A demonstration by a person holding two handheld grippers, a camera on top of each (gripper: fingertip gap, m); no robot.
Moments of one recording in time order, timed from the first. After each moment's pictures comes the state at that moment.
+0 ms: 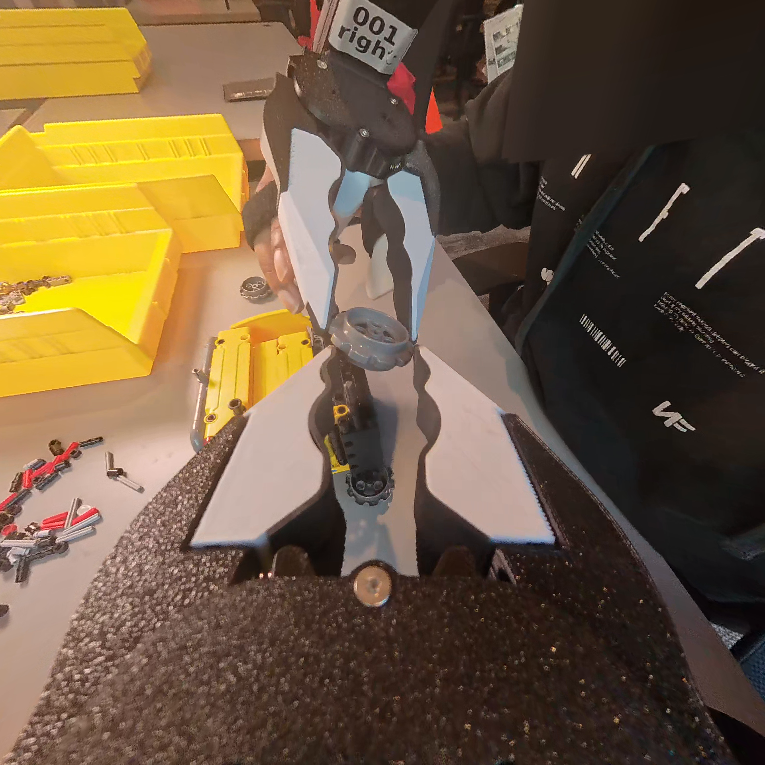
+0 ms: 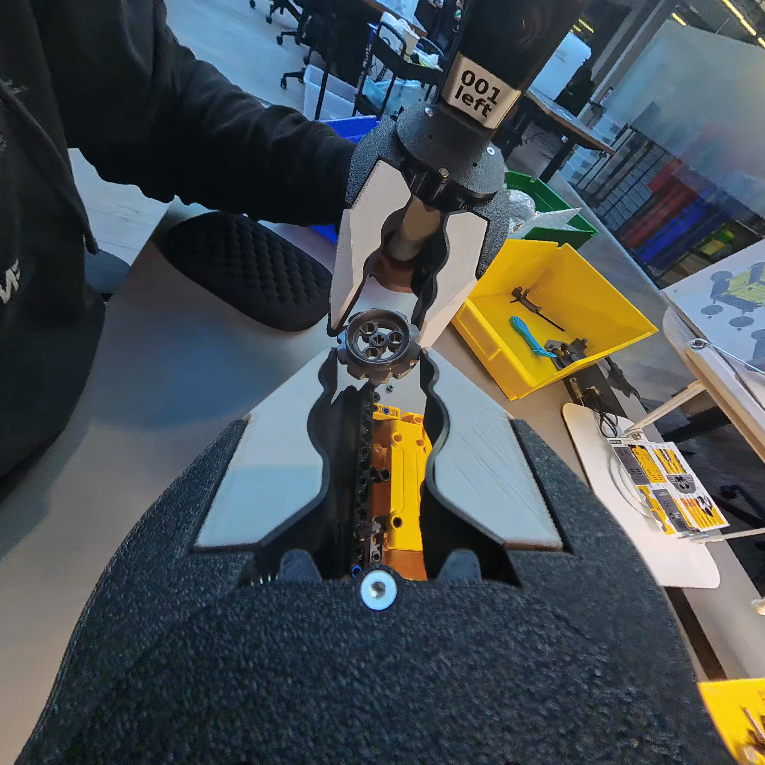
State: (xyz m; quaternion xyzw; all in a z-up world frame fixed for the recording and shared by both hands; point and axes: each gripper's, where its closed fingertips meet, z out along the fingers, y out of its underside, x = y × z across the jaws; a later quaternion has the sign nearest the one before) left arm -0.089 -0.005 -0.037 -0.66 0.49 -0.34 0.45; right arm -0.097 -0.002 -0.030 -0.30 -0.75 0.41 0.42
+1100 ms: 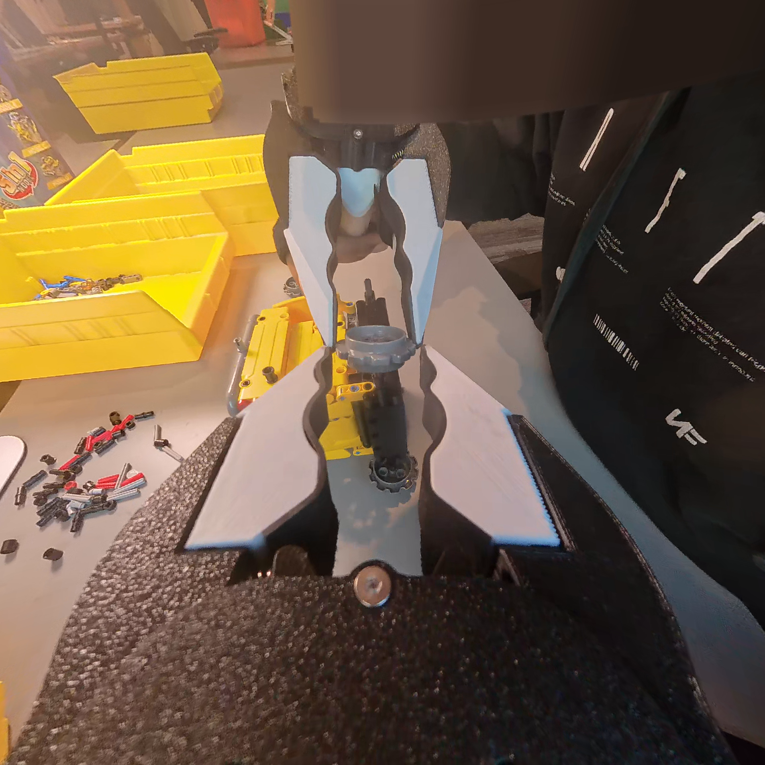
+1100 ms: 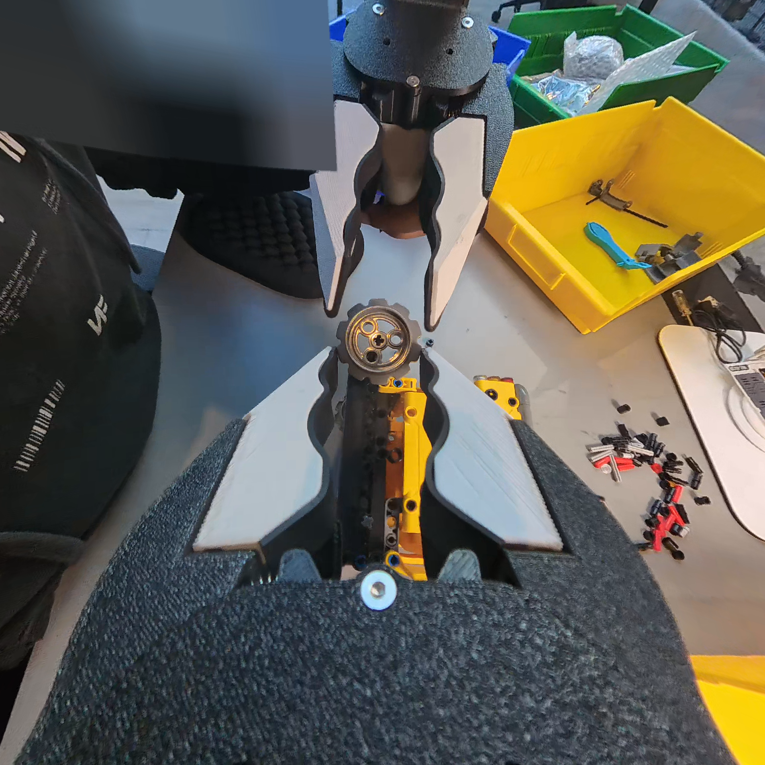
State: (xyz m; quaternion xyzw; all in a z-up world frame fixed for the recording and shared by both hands) left arm -0.107 0.000 -0.046 -0.67 0.46 -0.30 0.50; right arm -0.109 0.006 -0.054 -0.40 -0.77 0.40 0.29
